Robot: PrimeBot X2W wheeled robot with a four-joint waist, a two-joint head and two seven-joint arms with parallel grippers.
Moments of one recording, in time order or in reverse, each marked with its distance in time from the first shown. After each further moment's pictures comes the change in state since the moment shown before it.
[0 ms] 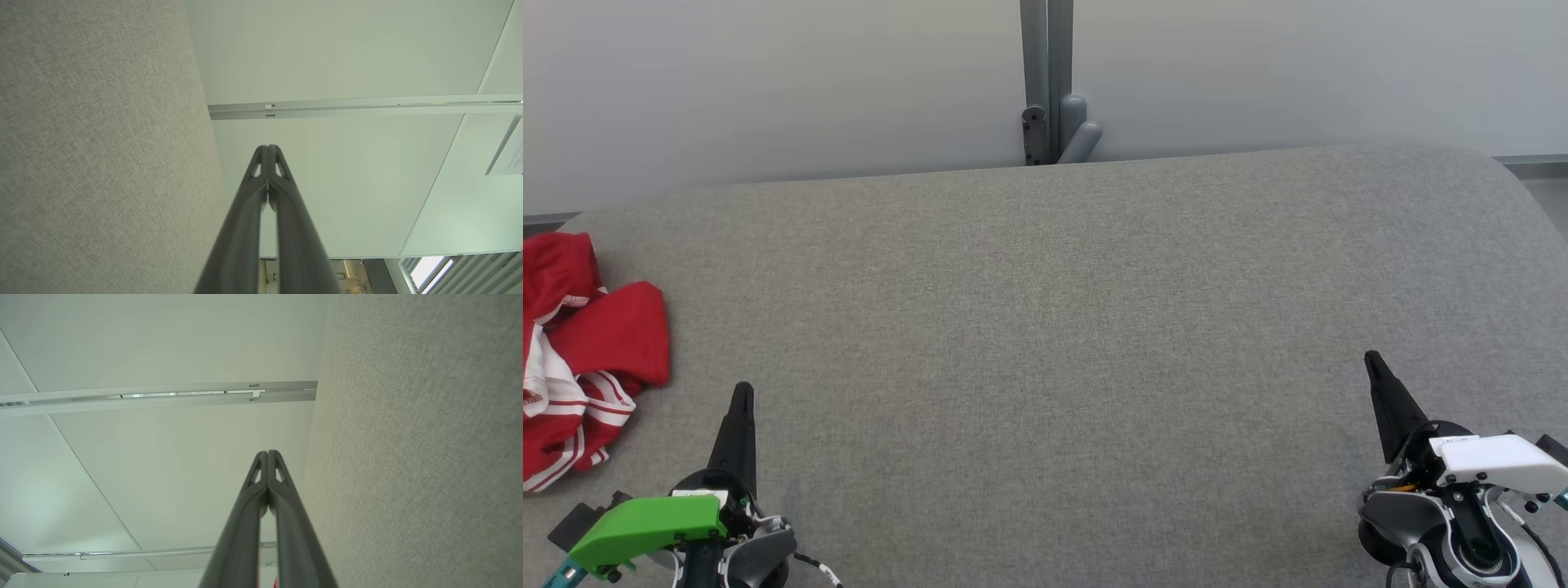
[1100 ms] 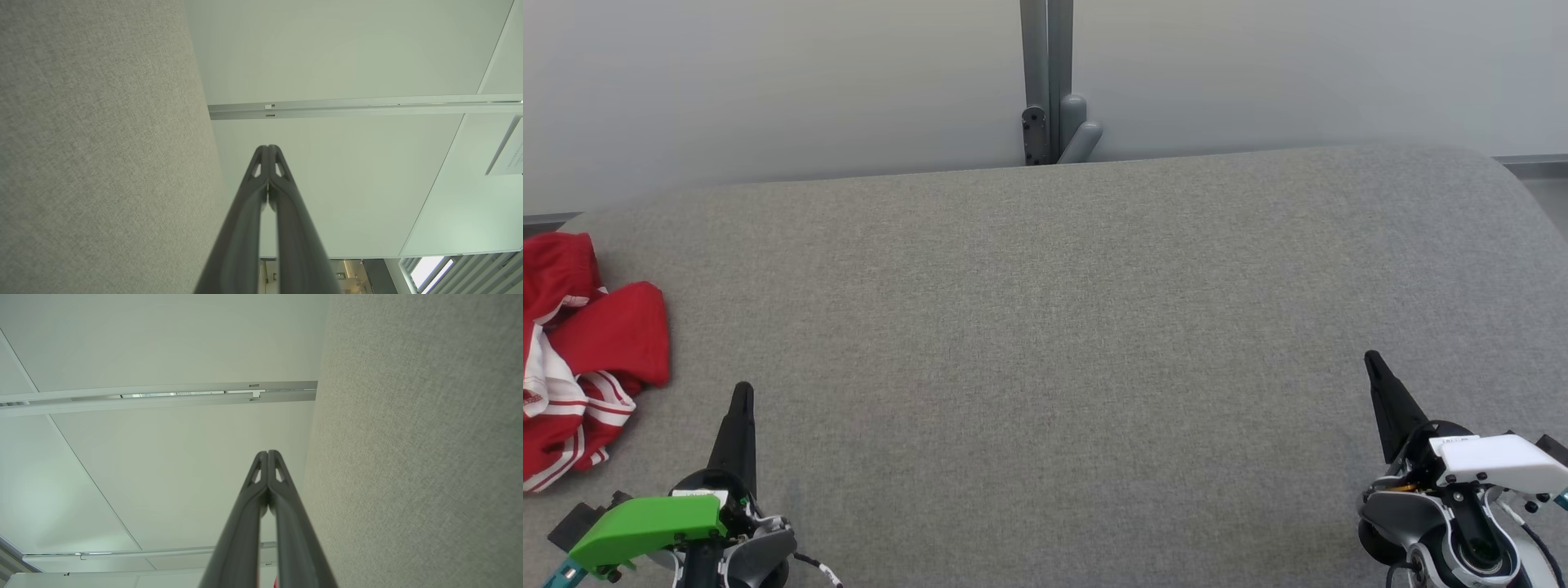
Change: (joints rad) left arm 0.000 0.000 0.000 0.000 0.000 0.000 0.000; right arm 0.000 0.000 0.000 0.000 0.000 0.000 0.000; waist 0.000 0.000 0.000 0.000
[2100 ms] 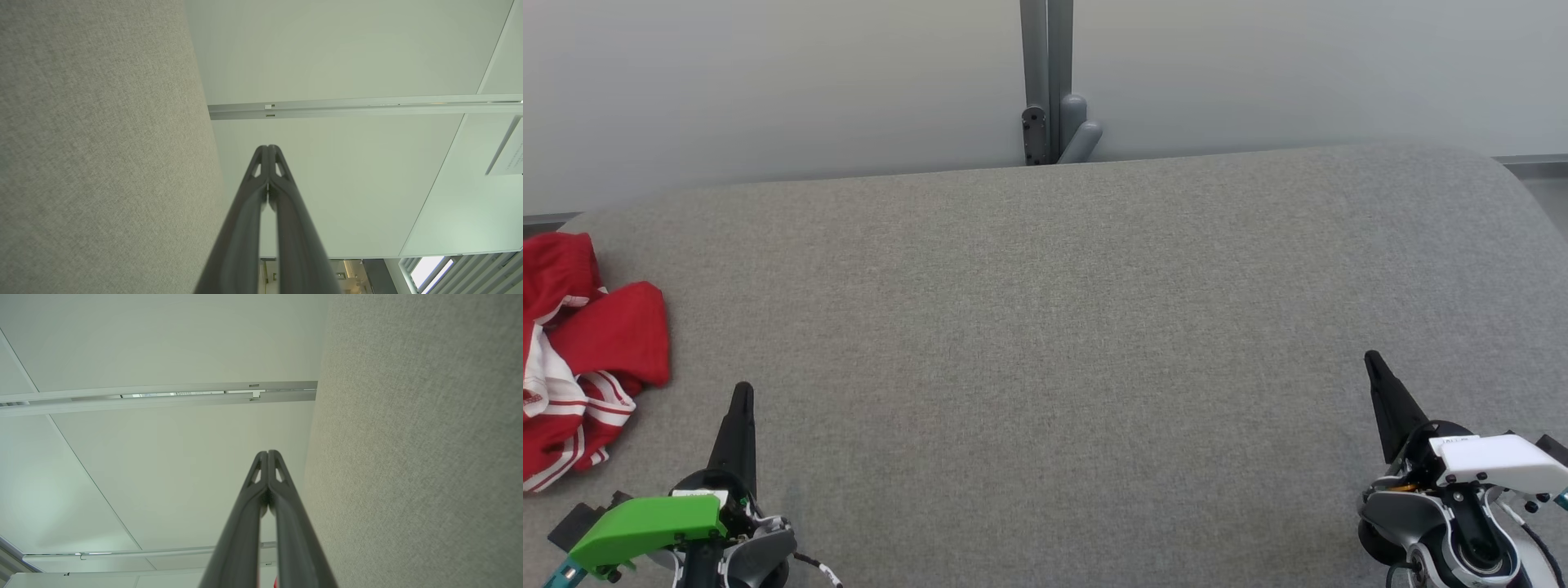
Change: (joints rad) left arm 0.000 0.000 0.000 0.000 0.000 0.000 0.000; right arm 0.000 0.000 0.000 0.000 0.000 0.000 0.000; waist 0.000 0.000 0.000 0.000
